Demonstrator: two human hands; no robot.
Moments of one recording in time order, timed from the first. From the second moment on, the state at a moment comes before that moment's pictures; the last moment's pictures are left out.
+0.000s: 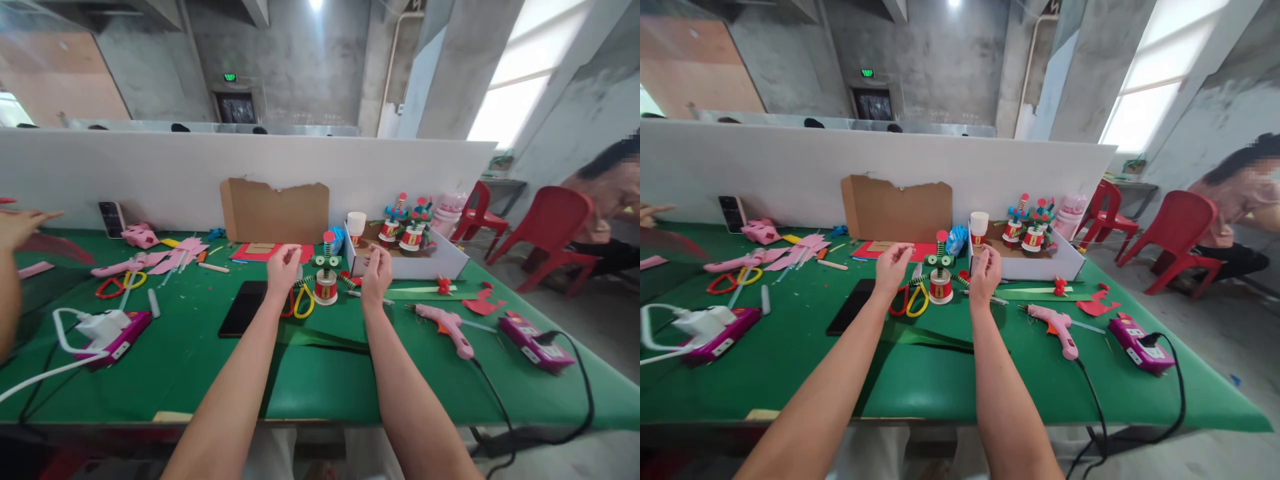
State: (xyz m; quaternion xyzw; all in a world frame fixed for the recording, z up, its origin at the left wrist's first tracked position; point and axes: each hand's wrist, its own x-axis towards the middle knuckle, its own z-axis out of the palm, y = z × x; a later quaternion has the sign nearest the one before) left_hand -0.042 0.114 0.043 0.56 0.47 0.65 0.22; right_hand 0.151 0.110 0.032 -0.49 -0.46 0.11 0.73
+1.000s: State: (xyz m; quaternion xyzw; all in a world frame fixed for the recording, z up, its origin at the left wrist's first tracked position) left_hand -0.042 -0.040 0.020 0.80 0.57 0.14 0.11; right_hand 0.138 -0.030 -0.003 -0.50 -0.83 0.06 0.25
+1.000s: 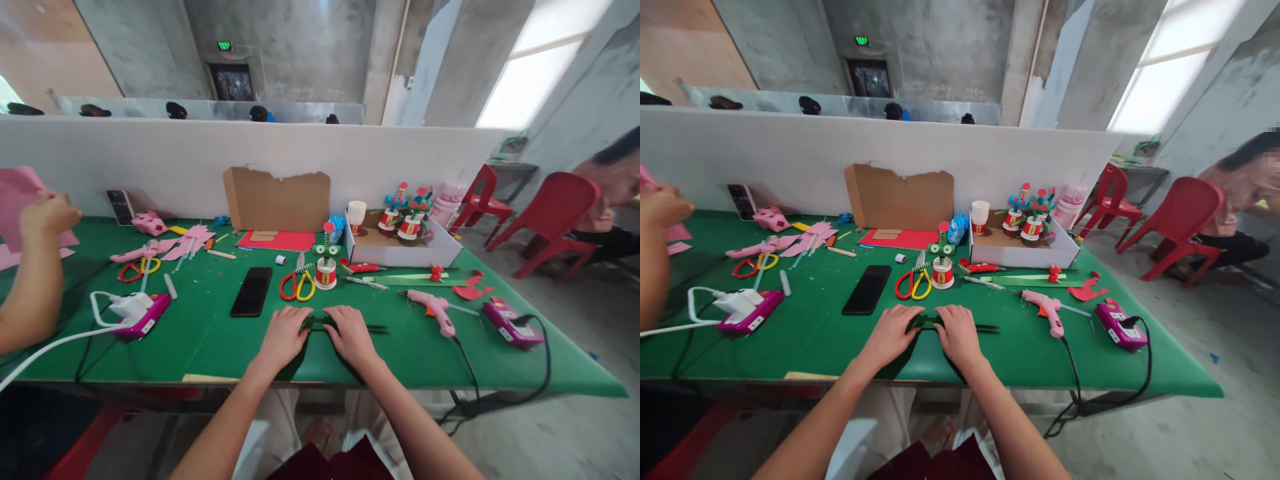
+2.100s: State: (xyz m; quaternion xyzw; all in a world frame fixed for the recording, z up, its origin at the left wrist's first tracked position) left_hand -0.058 0.048 0.077 0.74 0.54 0.40 0.09; right_hand 0.142 -0.005 0.011 -0.50 -0.80 0.06 0.34
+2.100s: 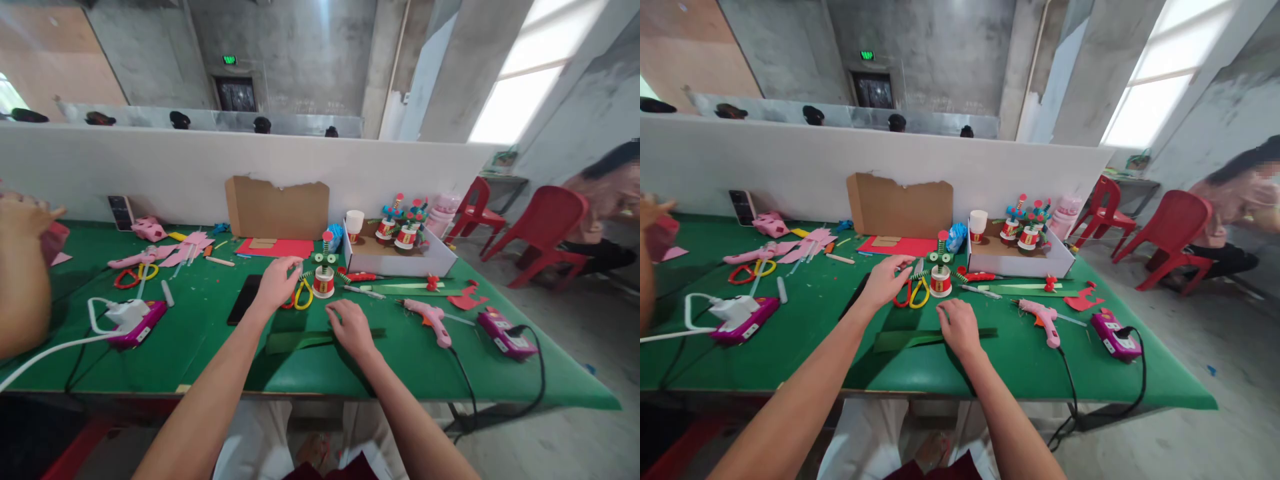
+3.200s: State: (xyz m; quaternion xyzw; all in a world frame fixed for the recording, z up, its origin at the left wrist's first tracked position) left_hand -0.081 -0.063 -0.007 0.86 0.48 0.18 0.01; right_hand 0.136 -0.037 -0.007 -0.40 -0.88 0.10 0.22
